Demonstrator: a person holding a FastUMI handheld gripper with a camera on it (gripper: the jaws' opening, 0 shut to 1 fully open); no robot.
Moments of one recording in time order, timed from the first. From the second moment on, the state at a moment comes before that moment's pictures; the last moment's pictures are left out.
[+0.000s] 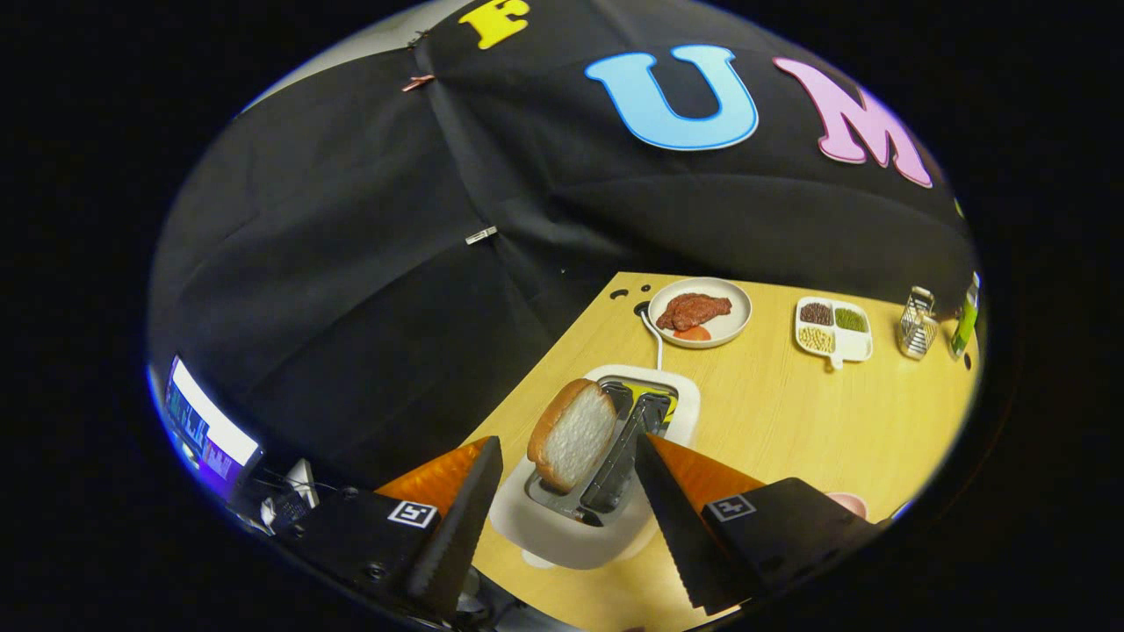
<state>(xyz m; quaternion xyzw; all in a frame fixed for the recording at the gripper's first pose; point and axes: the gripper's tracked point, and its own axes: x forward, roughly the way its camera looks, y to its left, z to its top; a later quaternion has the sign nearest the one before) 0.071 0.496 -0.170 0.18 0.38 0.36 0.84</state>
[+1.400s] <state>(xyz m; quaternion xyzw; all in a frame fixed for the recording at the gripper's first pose) 0.111 0.467 -0.132 0.25 0.37 0.29 0.85</state>
